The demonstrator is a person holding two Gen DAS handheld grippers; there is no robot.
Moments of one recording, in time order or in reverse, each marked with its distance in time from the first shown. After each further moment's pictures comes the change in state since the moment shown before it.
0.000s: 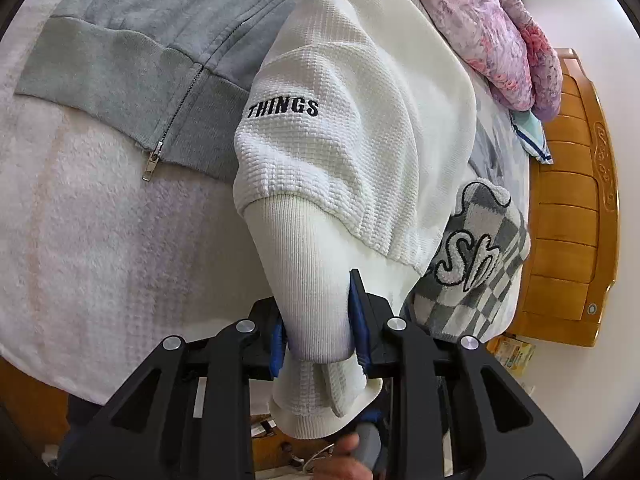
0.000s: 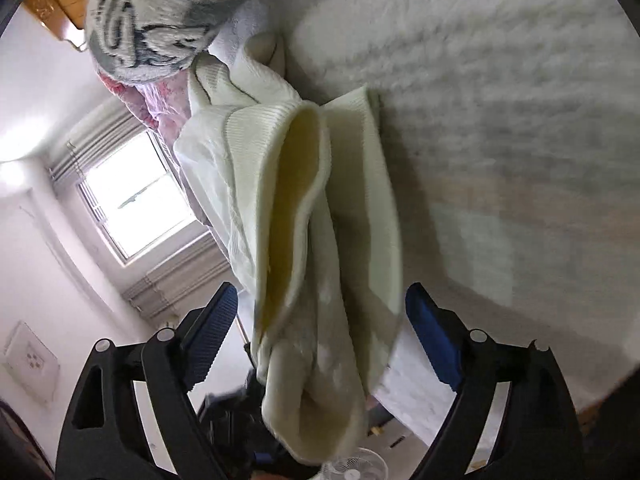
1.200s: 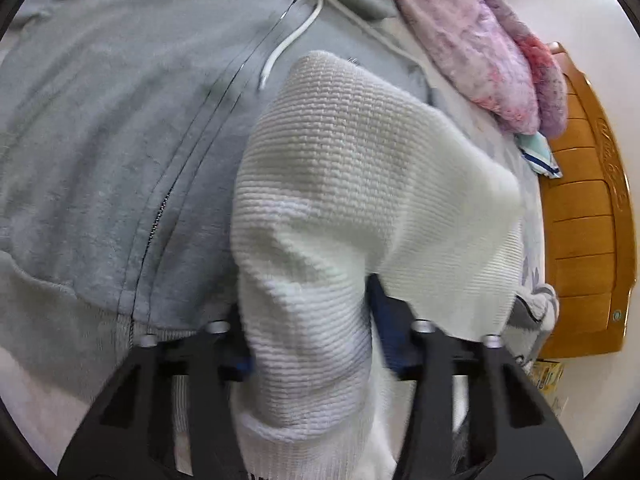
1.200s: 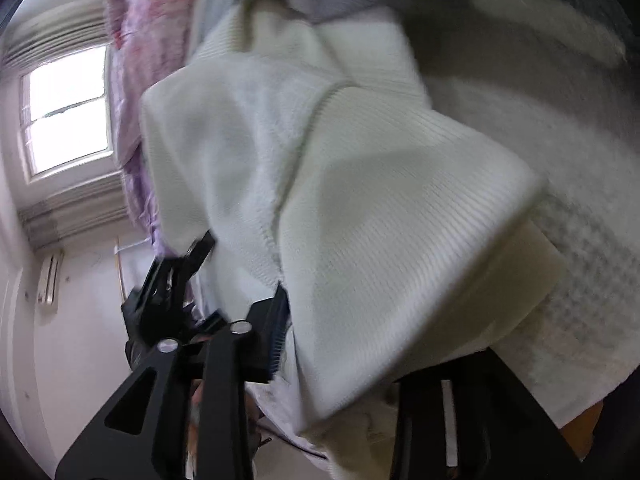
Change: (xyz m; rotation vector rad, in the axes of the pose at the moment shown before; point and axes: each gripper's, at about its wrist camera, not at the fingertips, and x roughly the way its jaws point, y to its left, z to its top) left arm 0.054 -0.006 0.138 0.147 -0.143 0.017; right arm 0.021 0.079 0.011 -0.306 0.019 -0.441
